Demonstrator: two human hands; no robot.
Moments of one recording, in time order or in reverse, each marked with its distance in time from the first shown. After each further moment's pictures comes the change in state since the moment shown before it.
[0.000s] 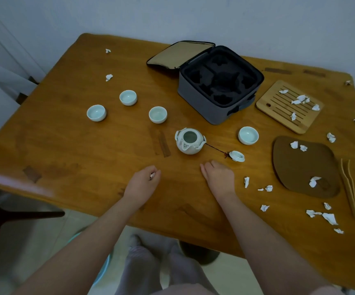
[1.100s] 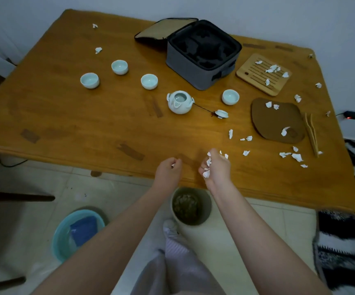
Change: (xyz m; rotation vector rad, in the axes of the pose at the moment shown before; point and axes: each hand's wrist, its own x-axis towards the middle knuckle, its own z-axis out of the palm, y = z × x) left_hand -0.125 0.028 0.069 -0.414 -0.077 -0.091; right_hand -0.113 -0.079 -0.112 1.663 0.078 1.373
